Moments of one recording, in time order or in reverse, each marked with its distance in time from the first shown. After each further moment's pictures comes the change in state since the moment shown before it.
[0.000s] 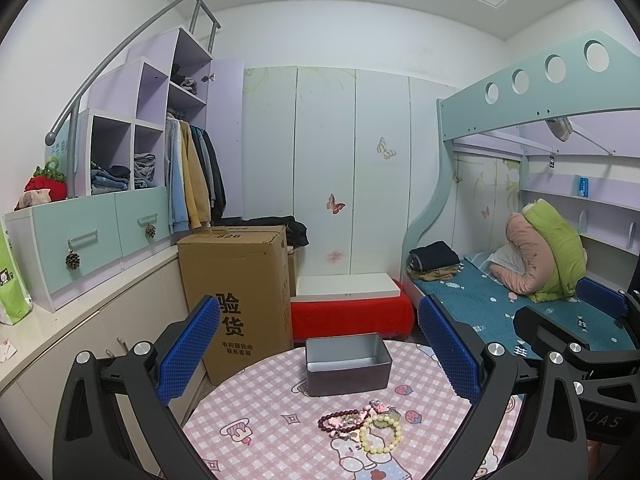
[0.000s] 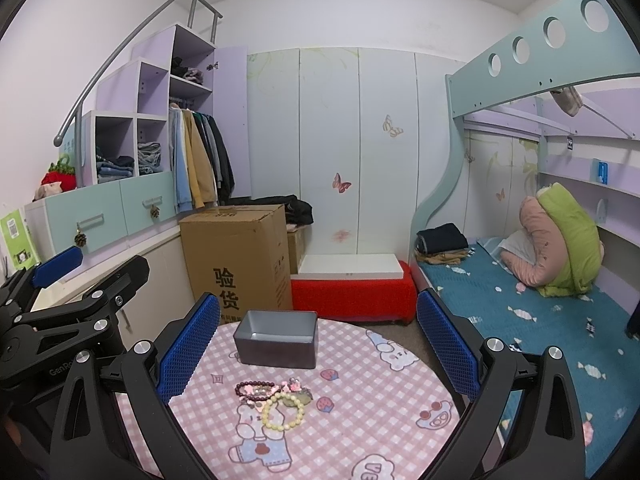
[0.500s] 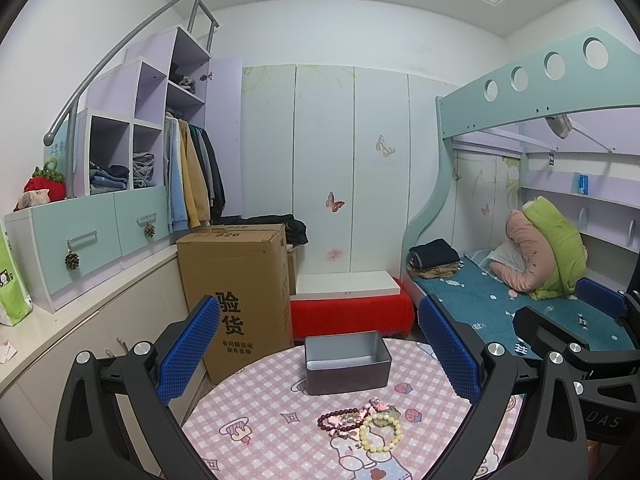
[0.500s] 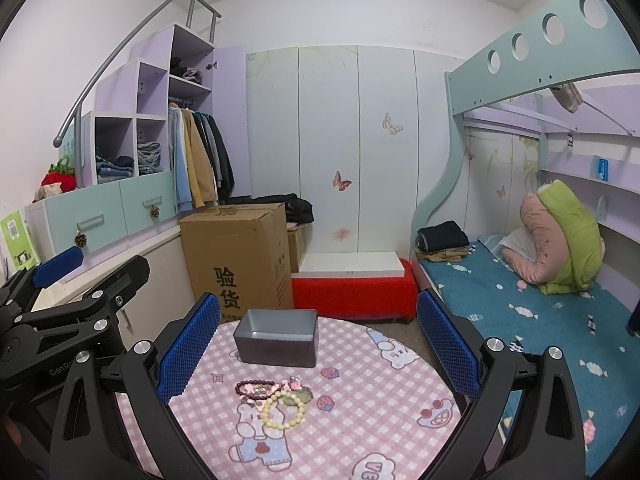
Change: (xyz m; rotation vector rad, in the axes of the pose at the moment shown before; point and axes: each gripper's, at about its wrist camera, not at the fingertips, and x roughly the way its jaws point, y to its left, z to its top) left arm 0.002 -0.002 -0.002 0.004 0.006 -0.002; right arm 0.001 -0.001 0.000 0.003 0.004 0.001
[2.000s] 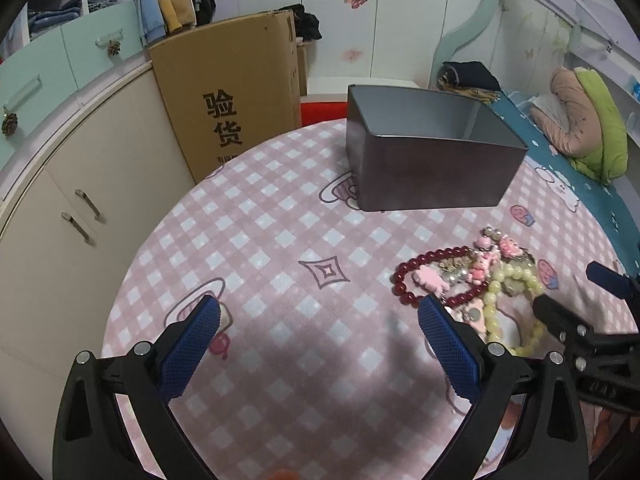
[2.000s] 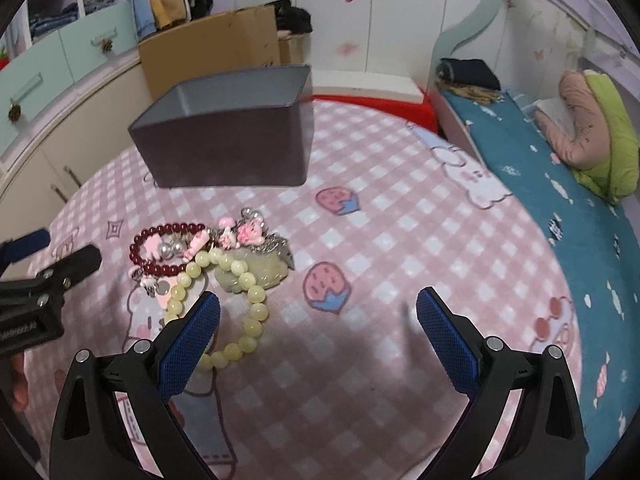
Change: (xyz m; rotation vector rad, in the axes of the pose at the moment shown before) left arm 0.208 0.051 -0.170 -0.007 0.729 0.022; right arm 0.226 0.001 -0.162 -0.011 0.667 0.009
